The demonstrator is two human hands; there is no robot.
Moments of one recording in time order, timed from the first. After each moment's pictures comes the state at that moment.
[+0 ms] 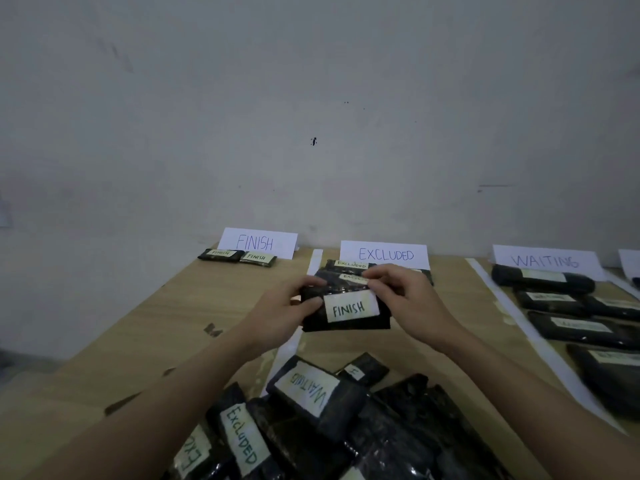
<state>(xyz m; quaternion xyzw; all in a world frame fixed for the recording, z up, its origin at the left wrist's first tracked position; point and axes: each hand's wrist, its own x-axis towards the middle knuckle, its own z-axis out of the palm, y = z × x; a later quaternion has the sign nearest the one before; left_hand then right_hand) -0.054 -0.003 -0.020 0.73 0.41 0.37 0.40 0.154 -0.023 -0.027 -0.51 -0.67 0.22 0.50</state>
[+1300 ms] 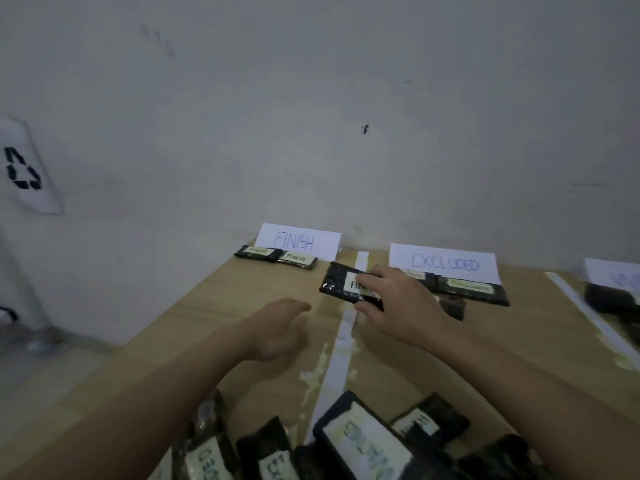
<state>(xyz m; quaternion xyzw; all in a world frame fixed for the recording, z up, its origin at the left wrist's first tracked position) -0.122 0.062 -0.040 0.83 0.53 0.07 0.17 0.089 0.059 -0.034 -0.54 -0.81 -0.07 0.21</state>
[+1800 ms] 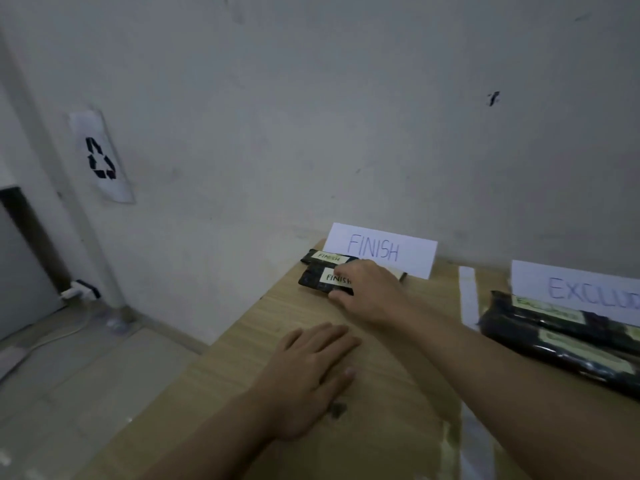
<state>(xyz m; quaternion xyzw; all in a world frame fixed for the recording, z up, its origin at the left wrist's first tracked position) -0.200 0.106 -0.100 0.83 0.54 0.10 0.08 -0.063 0.213 -0.061 -0.50 -0.85 0.02 0.19</state>
